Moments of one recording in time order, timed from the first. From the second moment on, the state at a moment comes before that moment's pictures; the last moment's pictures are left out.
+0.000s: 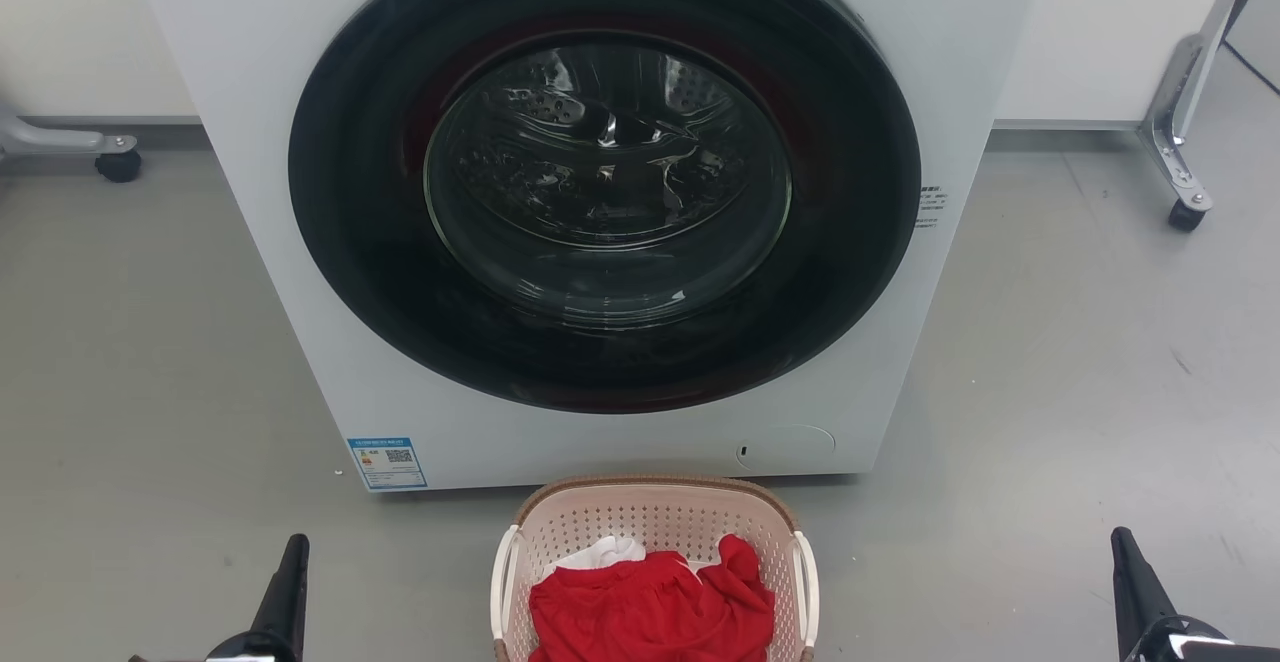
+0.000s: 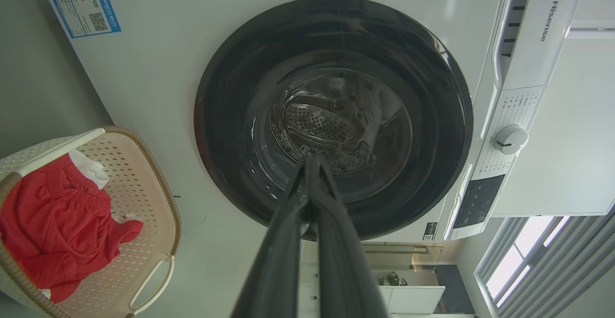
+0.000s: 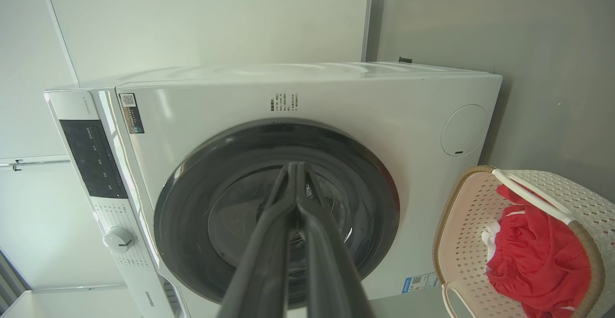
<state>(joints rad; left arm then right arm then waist) -0.08 0.04 0.09 0.29 -1.60 -0.12 0.11 -0.09 -0.04 -0.13 0.30 1.60 0.12 0.11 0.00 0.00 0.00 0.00</state>
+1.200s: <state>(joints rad) -0.03 0.03 0.04 0.33 -1.58 -0.12 0.08 -0.05 -0.02 -0.07 0.35 1.59 0.11 0.08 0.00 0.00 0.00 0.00</state>
